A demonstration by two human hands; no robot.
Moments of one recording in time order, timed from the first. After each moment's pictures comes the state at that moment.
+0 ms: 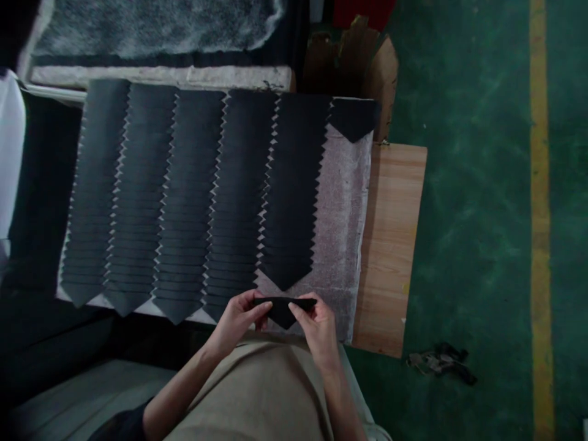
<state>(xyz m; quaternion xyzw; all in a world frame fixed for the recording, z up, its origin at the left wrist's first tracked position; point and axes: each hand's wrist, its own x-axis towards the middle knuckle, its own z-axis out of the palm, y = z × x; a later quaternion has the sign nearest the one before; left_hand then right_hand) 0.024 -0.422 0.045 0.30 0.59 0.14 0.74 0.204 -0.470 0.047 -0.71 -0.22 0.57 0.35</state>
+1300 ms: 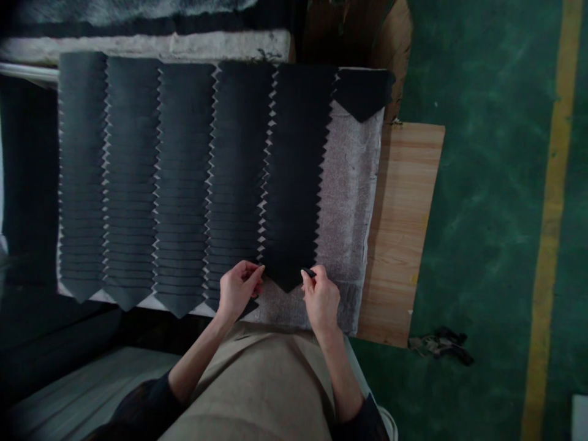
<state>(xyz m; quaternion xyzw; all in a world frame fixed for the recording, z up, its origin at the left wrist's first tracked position) 0.023 -0.388 0.017 0.41 0.73 0.15 0.53 0.209 -0.442 0.013 -0.81 -0.40 0.41 0.16</state>
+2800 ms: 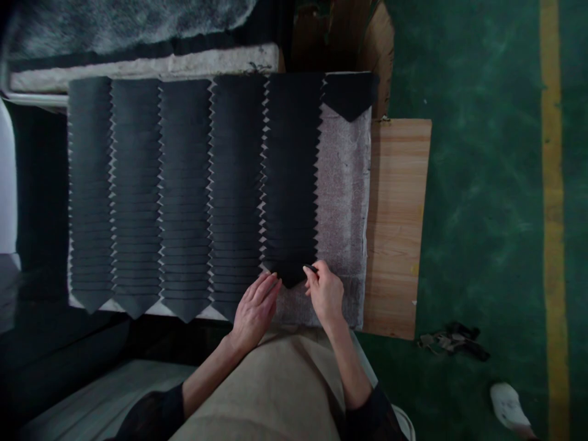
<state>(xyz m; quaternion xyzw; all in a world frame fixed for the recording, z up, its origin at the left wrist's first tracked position) 0.005 -0.446 0.006 0.88 0.43 0.02 0.20 0.211 -0.441 0.013 -0.79 -0.37 0.44 0.20</state>
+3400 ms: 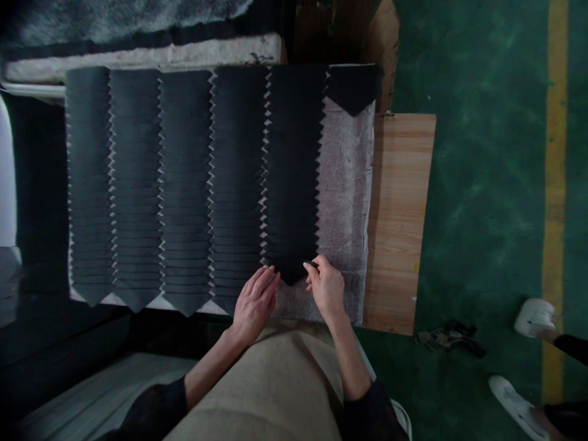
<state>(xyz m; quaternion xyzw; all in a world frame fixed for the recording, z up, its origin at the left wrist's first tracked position) 0.004 -0.444 0.008 0.87 0.45 0.04 0.21 0.215 -0.439 0.012 -0.77 -0.36 0.48 0.22</state>
